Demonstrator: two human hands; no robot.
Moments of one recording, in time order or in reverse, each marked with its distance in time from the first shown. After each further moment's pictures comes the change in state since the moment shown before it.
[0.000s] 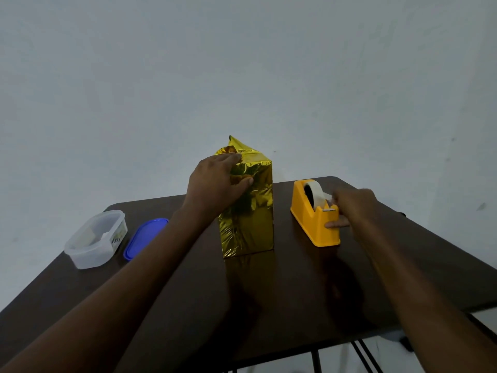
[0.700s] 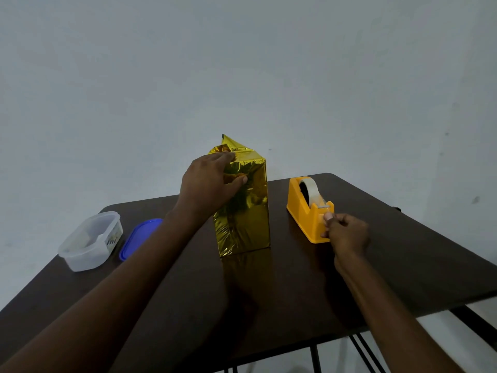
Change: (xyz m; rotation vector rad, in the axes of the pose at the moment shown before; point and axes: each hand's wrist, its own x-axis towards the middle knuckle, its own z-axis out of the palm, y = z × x) left_hand -0.003 0.004 -0.004 -0.008 0.003 0.006; right_hand -0.002 0.075 0.017 -0.037 0.302 -0.137
